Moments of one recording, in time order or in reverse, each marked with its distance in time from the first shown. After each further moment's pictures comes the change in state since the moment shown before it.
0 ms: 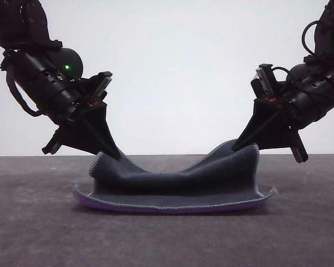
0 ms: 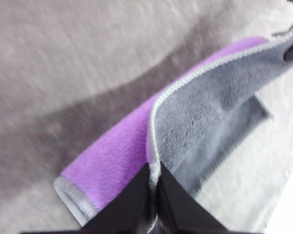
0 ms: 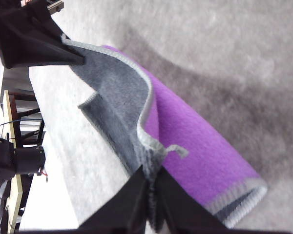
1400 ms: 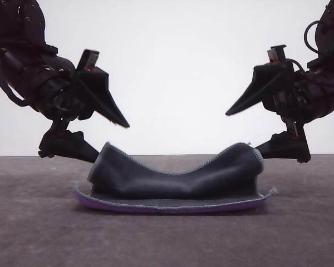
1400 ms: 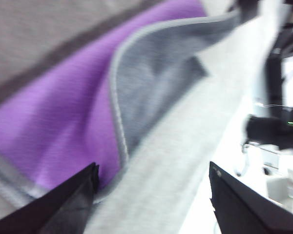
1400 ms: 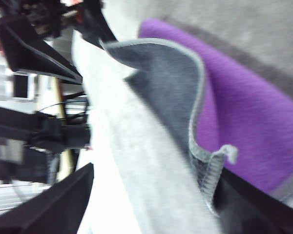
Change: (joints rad) left_arx 0.013 0.000 0.000 -0.197 0.236 0.105; right_arx -0.001 0.000 0.000 -0.220 -0.171 -0.139
